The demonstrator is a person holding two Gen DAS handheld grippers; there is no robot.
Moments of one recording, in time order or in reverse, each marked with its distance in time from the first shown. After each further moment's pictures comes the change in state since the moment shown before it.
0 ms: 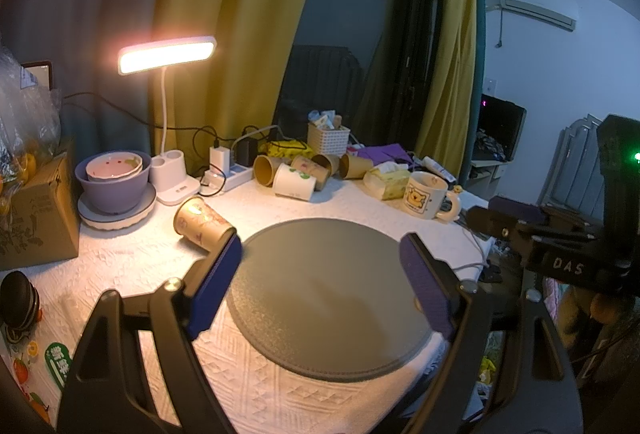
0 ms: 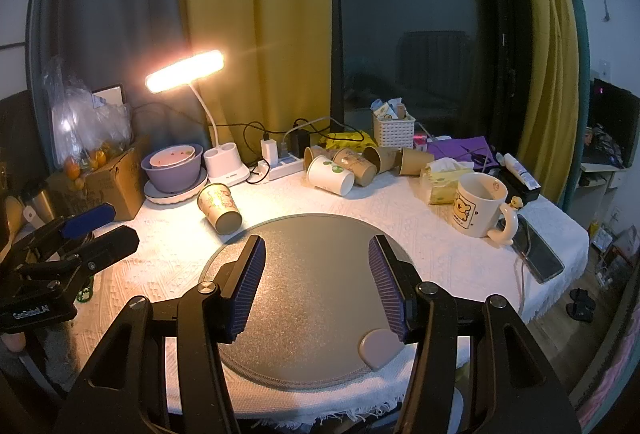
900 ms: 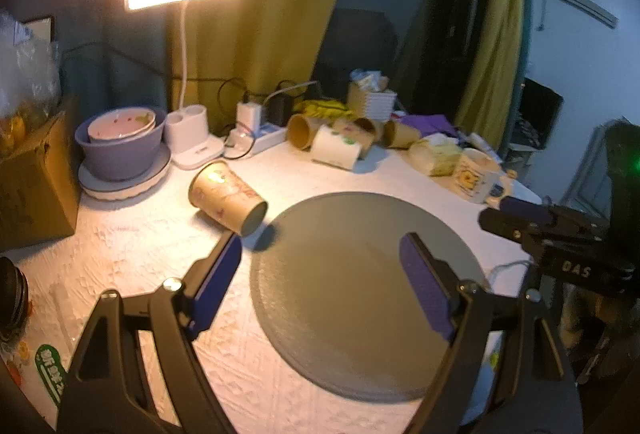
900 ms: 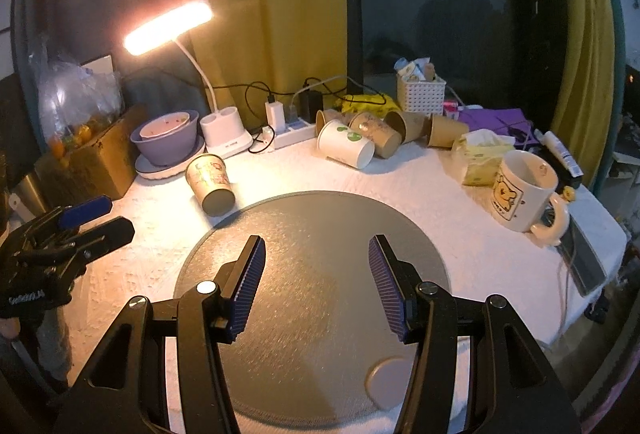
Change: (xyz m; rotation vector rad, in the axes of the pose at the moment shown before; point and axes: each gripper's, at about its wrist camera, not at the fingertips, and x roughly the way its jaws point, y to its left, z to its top) left arm 0.081 0.046 0.000 -0.080 0.146 0.111; right arm 0.094 -0.010 0.006 -0.016 0.151 0.074
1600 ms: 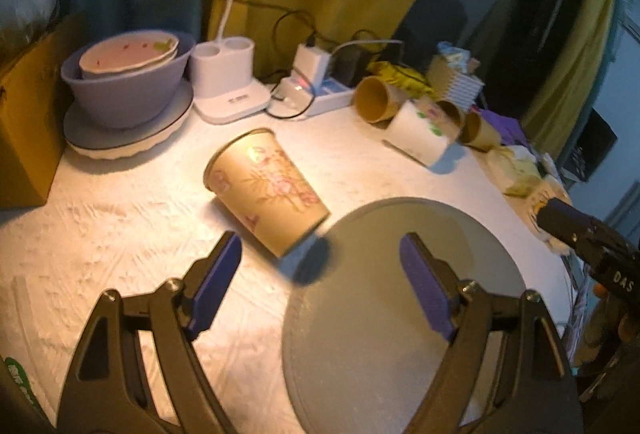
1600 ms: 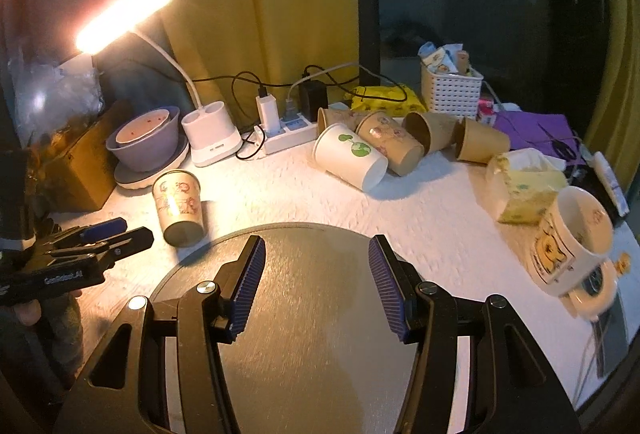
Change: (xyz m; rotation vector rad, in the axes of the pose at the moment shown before) left arm 0.119 0.060 0.023 -0.223 0.176 0.117; right arm 0.102 -0.036 0.058 -0.032 0.091 0.084
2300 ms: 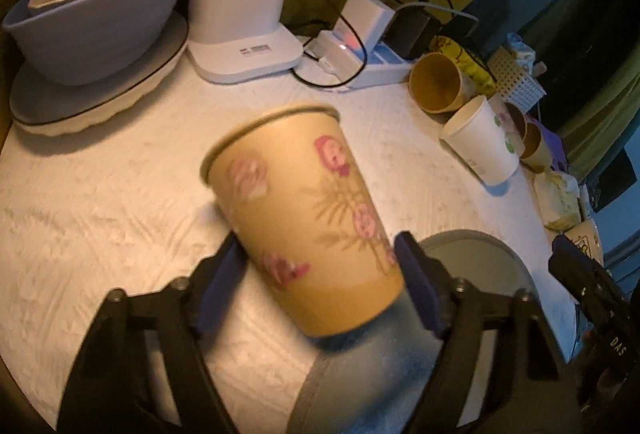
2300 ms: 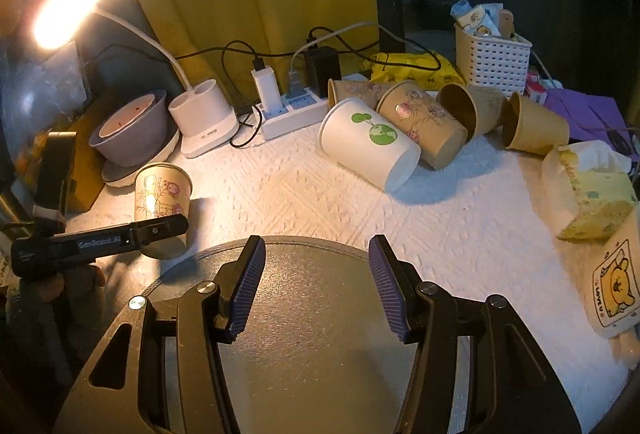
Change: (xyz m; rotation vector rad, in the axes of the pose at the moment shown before) left arm 0.095 0.023 0.030 -0.138 0.150 0.023; right arm 0.082 -0.019 0.015 0.018 0.087 0.100
